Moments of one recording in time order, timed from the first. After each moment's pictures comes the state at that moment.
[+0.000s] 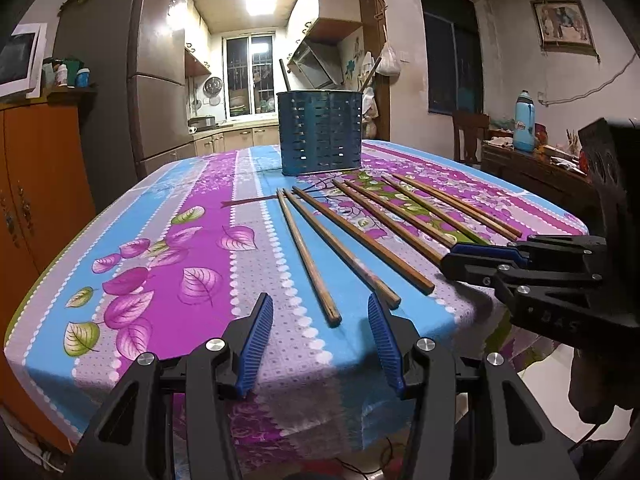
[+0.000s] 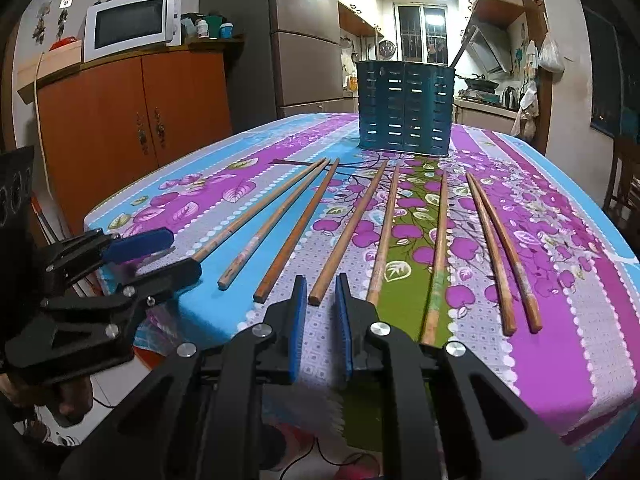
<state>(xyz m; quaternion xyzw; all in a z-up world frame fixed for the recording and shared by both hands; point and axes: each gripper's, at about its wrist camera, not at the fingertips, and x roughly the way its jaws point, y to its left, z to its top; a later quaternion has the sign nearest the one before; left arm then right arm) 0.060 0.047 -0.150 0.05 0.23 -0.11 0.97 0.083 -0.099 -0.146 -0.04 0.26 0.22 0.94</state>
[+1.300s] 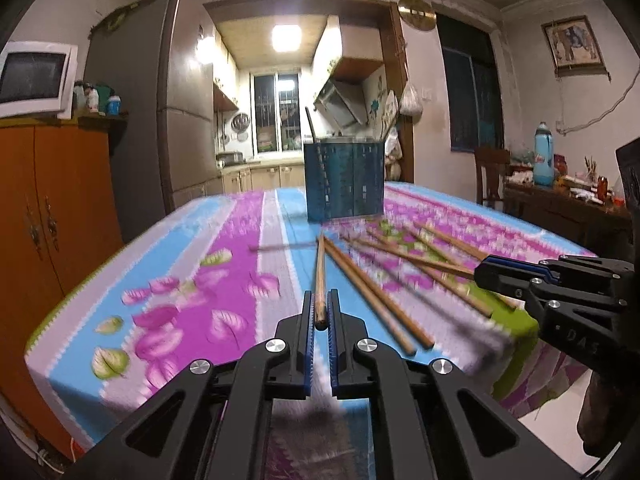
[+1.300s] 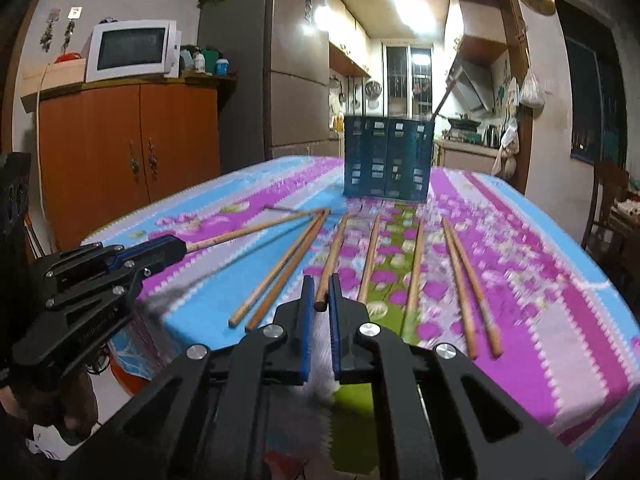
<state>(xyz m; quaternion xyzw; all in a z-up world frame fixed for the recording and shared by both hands) 0.045 0.049 -0.121 0.04 0.14 -0.07 0.99 0.059 -0.109 -0.116 -0.04 0.18 0.20 0.96</state>
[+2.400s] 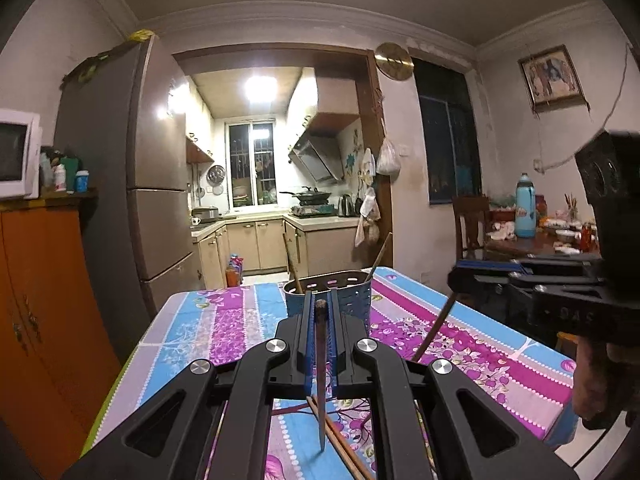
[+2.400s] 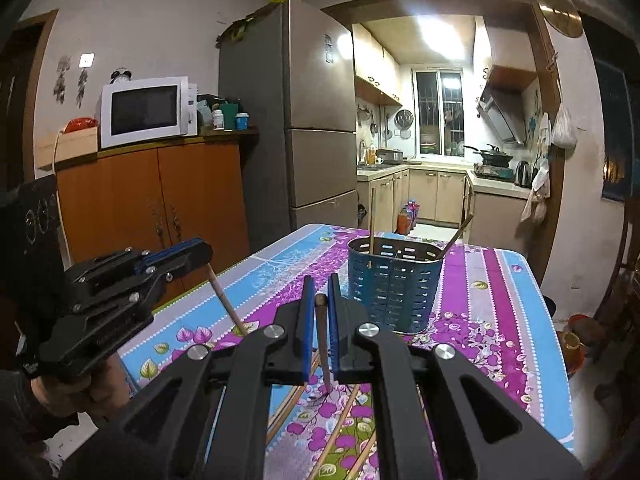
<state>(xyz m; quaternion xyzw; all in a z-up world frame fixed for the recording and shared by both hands) 0.117 0.030 0.039 0.05 0.07 -0.12 0.99 0.139 -0.136 0.045 -0.03 0.15 0.27 0.95</state>
